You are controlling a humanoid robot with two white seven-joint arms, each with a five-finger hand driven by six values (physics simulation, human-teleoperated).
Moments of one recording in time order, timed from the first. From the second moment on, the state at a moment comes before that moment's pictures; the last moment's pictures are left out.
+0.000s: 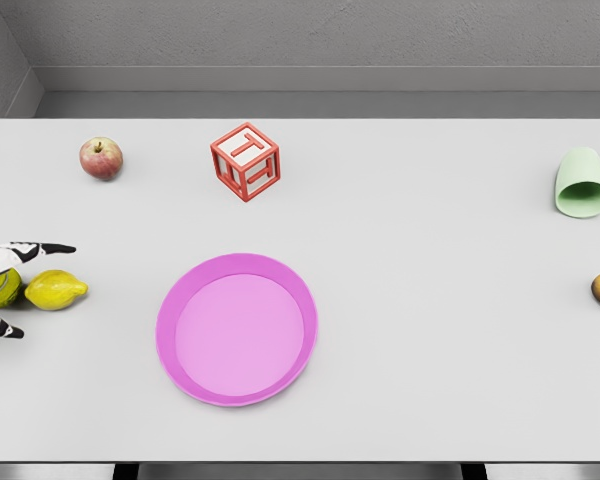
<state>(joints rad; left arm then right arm) 0.20 1.20 -0.08 -1.70 0.09 -0.32 -0.41 0.05 0.00 -0.10 0.06 0.15 -0.27 -0.03</state>
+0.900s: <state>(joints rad) 0.18 1.26 -0.10 -1.70 0.09 -0.31 -0.41 0.05 0.00 -0.10 0.06 0.15 -0.27 -0.03</state>
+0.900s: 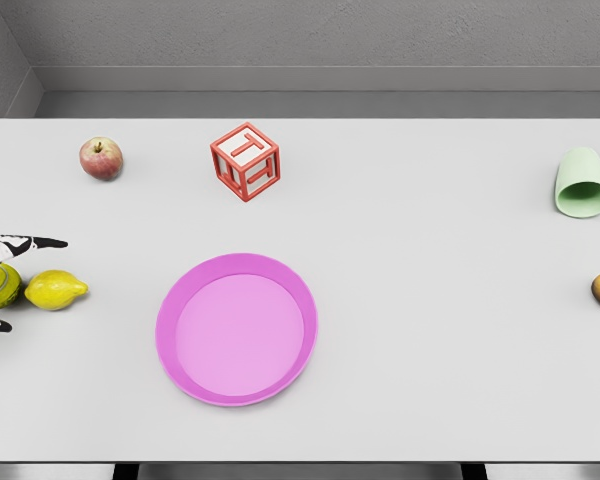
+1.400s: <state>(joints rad) 0.18 1.23 -0.11 -1.71 0.09 -0.31 -0.41 0.05 0.00 -0.10 0.06 0.15 -0.27 -0.03</state>
